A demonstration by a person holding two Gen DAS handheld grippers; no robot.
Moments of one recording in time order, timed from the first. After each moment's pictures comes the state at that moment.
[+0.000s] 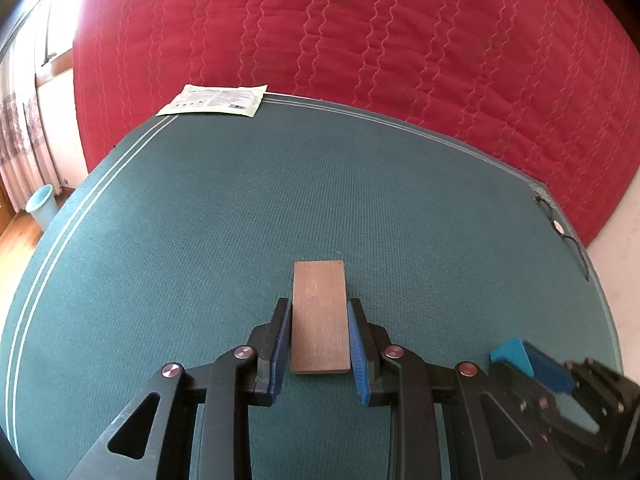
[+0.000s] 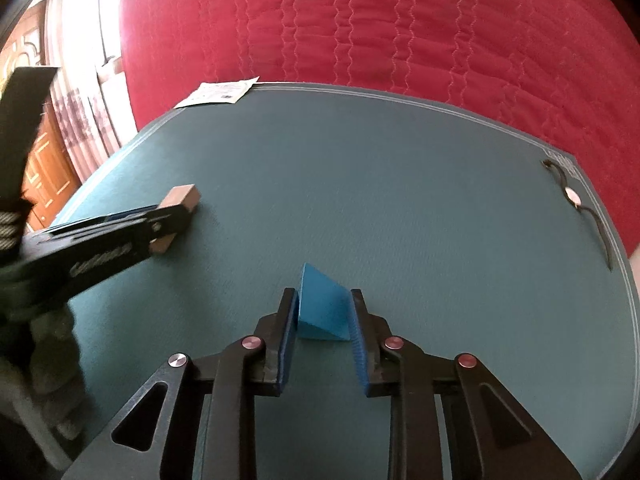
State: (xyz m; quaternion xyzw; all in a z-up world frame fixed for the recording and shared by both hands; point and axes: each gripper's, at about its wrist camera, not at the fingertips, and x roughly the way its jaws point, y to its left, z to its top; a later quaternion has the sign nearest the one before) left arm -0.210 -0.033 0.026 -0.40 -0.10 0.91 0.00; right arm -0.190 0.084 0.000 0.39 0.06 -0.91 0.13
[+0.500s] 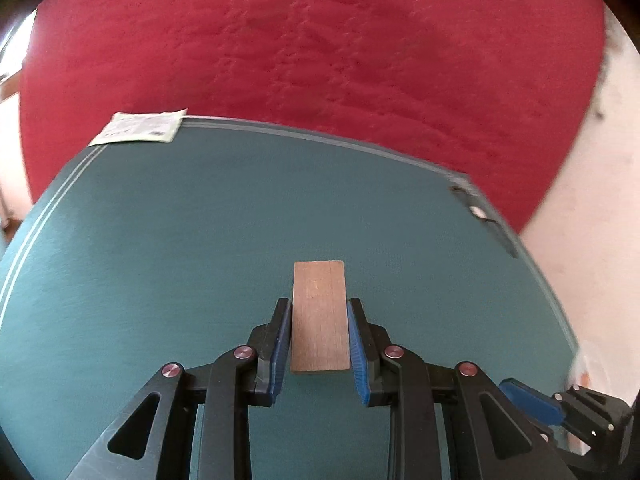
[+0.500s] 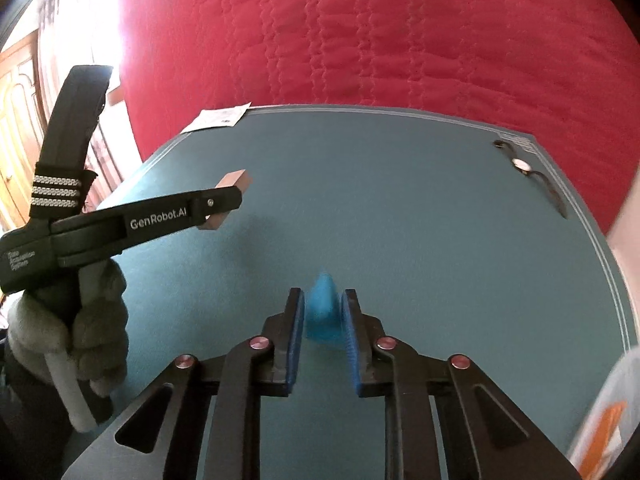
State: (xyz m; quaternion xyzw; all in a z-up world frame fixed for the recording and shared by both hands) left arm -0.192 0.001 0.046 -0.36 -0.10 0.92 0.14; right arm -0.113 0.128 0.025 0.37 0.02 -0.92 0.11
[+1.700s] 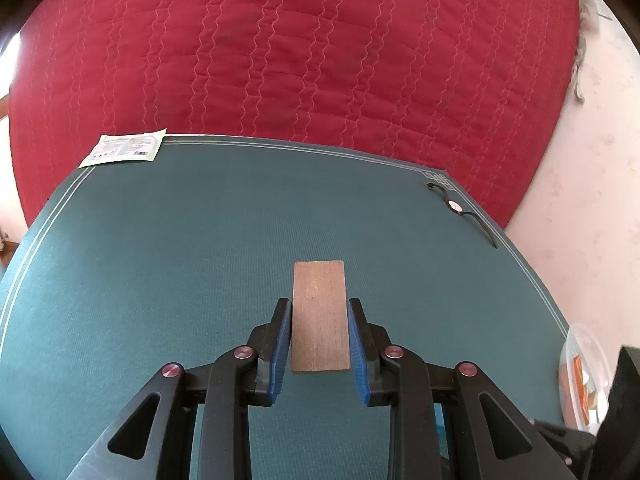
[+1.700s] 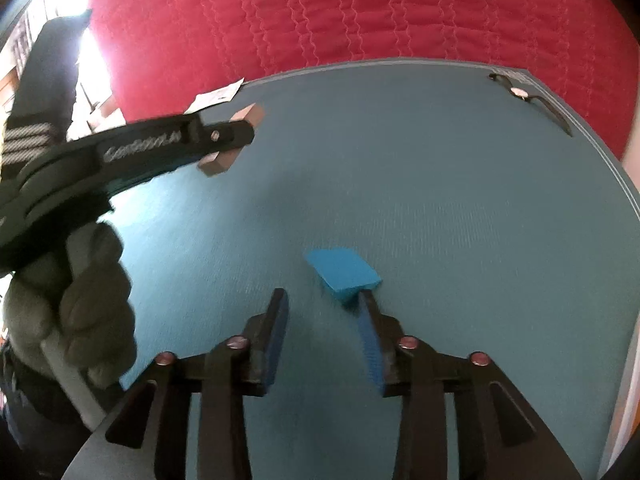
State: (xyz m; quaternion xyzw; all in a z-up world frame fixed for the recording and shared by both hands) left arm -0.176 0.012 0.055 -0.34 -0.07 0.92 0.15; right arm -0.103 0.145 -0.004 0.42 -0.05 -0.90 0.12
